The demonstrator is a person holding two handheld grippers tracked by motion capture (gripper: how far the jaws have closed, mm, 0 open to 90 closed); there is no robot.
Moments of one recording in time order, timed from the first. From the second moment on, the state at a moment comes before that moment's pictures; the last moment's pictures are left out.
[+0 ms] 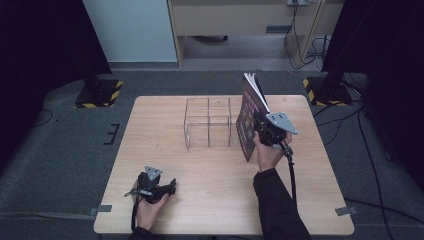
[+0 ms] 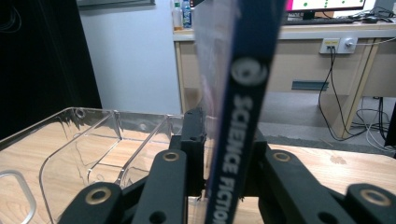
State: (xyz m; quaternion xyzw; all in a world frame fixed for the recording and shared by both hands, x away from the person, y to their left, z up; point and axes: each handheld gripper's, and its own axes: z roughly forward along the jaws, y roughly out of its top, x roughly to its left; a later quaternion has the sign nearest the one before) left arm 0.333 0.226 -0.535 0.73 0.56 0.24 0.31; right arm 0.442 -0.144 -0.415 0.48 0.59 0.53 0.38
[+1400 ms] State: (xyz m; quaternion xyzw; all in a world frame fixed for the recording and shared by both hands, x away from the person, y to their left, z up) left arm 0.334 0.224 -0.536 0.73 0.56 0.24 0.31; right arm 0.379 -0.212 -0.456 0.45 0.69 0.51 0.26
